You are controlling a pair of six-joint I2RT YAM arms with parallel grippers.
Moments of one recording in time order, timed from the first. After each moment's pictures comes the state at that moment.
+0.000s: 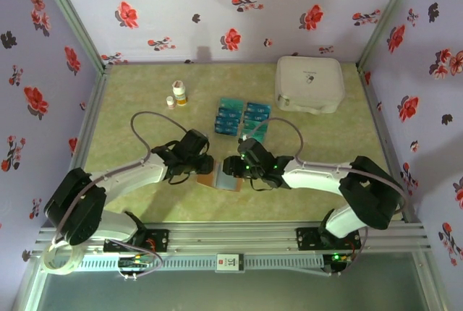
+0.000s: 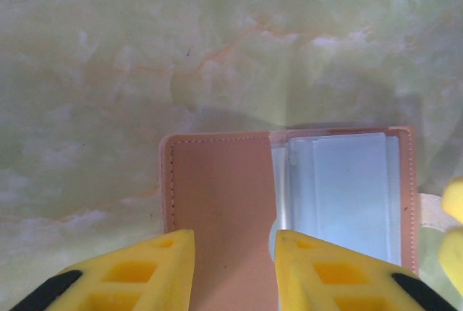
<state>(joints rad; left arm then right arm) -0.79 1.38 0.75 -0.41 -0.04 -0.59 0.95 1.50 0.70 0.03 -0.08 0.93</state>
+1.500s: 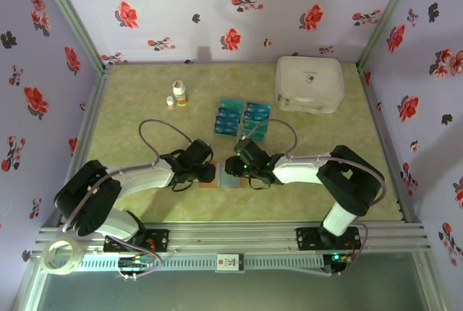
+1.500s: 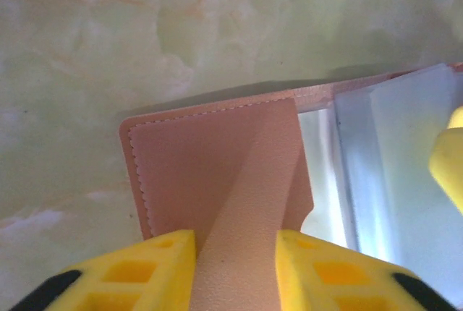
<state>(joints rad) -0.83 1.46 0.64 -0.25 -0.05 -0.62 0.90 1.66 0.73 0.07 -0.05 0.91</state>
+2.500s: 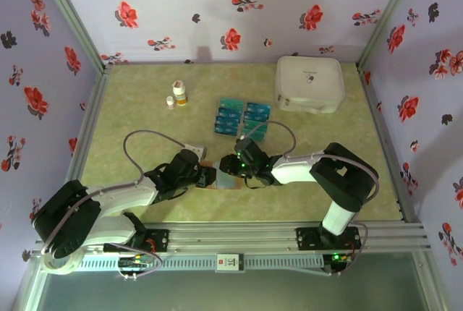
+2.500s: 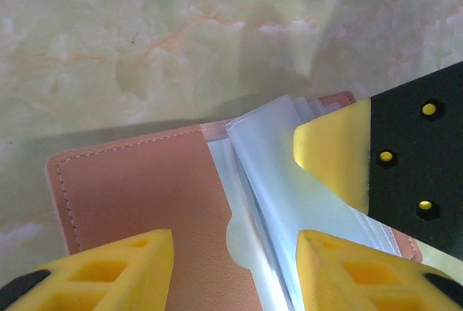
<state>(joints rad) -0.84 1.24 0.41 0.07 -0.03 -0.56 0.90 1.70 0.71 0.22 -0.14 1.00</state>
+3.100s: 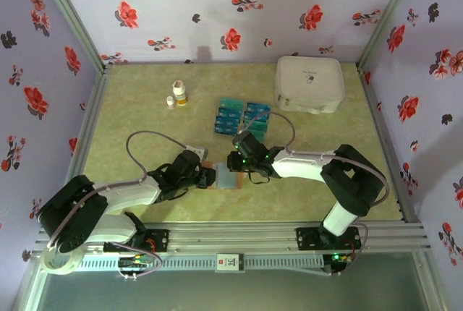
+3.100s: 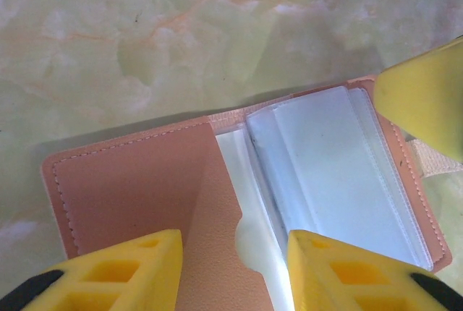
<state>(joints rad) -0.84 1.30 0.40 0.10 -0.03 -0.56 0.88 1.65 0.83 -0.07 -0.05 0.82</state>
